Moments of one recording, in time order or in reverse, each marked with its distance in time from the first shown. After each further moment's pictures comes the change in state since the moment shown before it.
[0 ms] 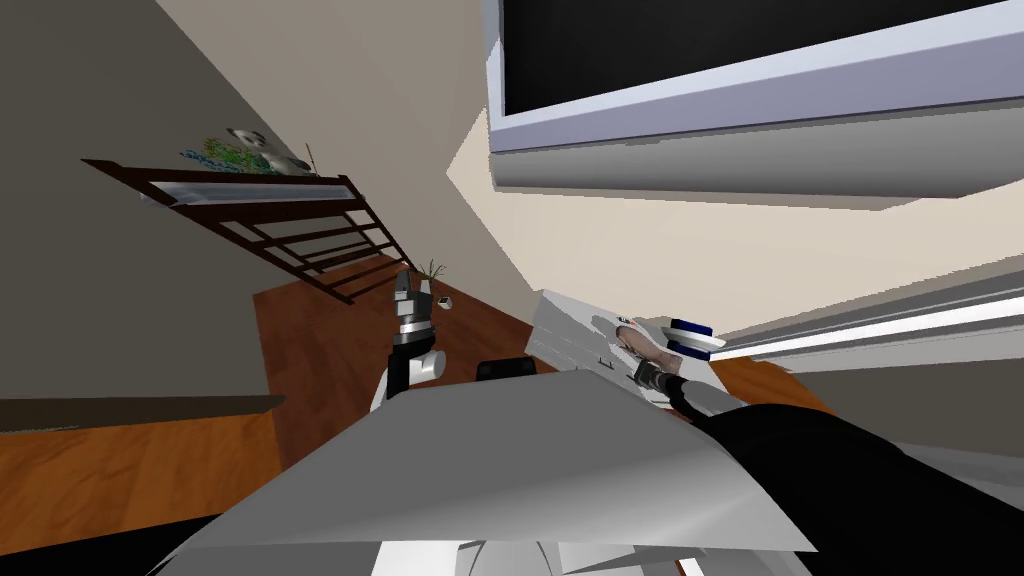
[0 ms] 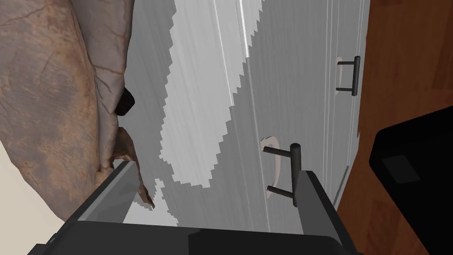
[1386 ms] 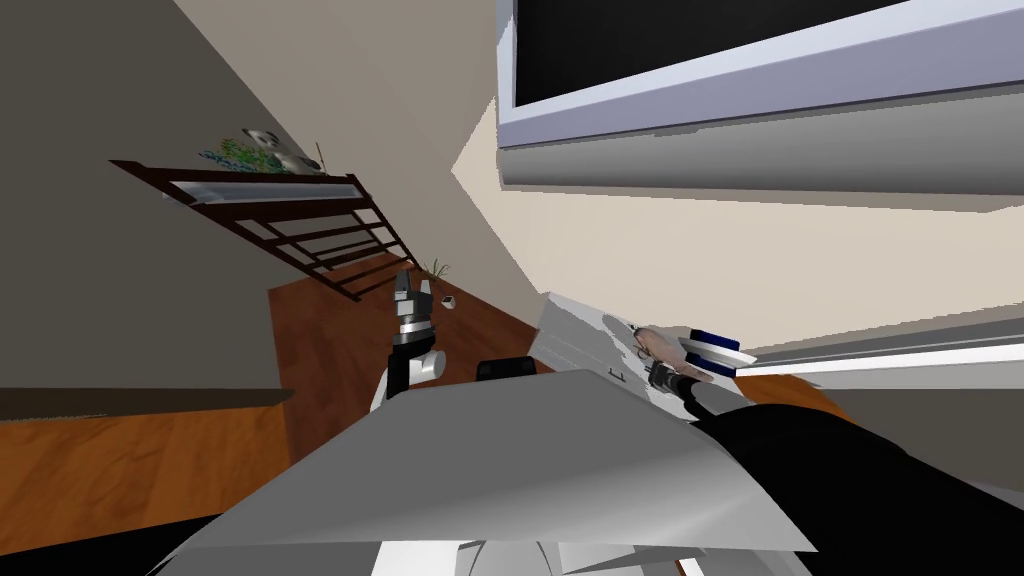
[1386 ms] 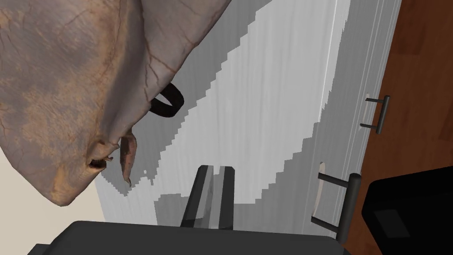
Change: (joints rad) left arm 0.000 0.000 0.000 0.000 0.000 0.000 0.000; right arm -0.018 -0.057 0.050 0.070 0.069 0.063 -0.006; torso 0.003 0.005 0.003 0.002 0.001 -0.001
